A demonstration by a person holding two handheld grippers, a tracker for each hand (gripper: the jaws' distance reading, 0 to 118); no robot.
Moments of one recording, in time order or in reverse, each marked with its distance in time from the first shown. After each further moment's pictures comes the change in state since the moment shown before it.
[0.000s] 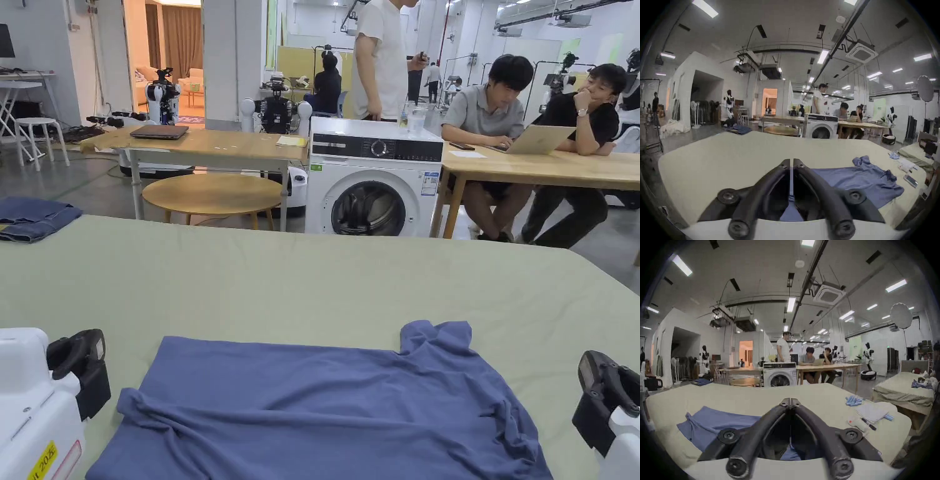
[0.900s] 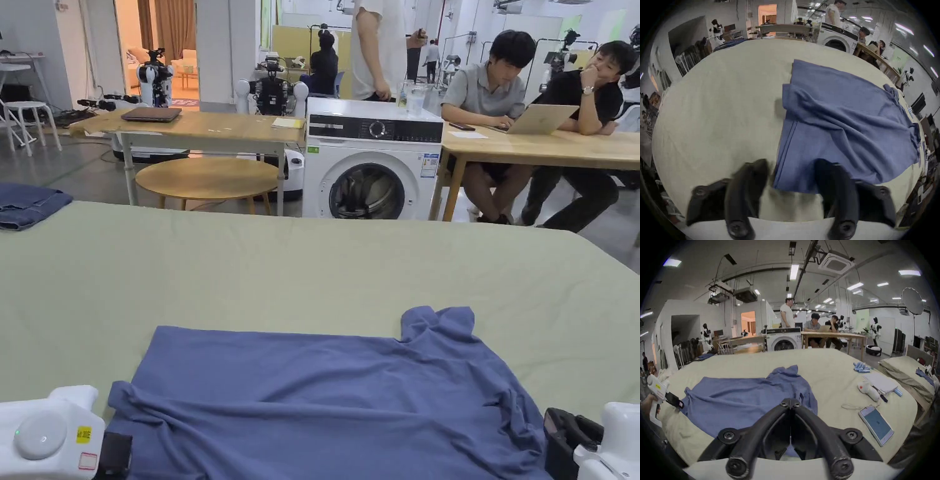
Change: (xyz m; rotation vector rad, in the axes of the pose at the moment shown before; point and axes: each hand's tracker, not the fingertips) left arm -0.040 -0.091 -0.148 -0.916 0.034 0.013; right arm 0.014 -0.053 -0.047 -0.393 0.043 -0.012
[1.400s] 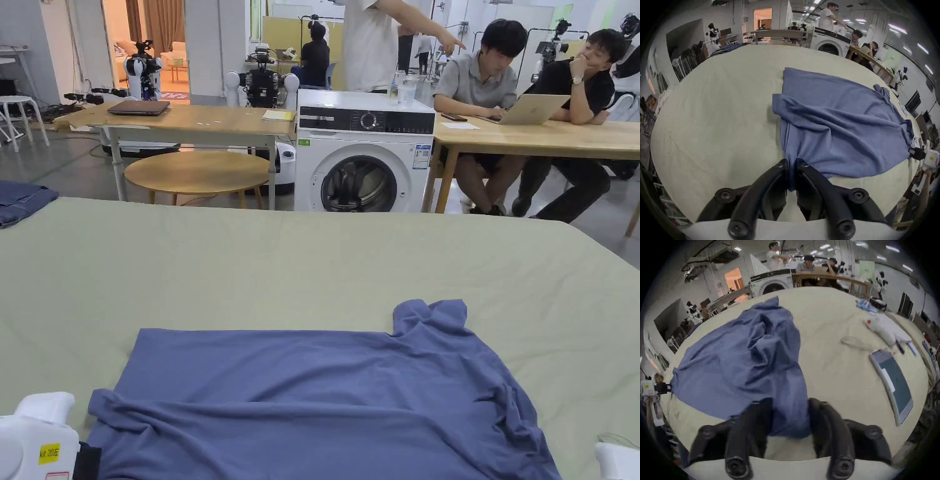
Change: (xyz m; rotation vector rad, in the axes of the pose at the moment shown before) left arm 0.000 -0.015 0.022 0.033 -0.051 -0.018; right arm 0.073 -0.039 -0.068 -0.546 0.039 -0.122
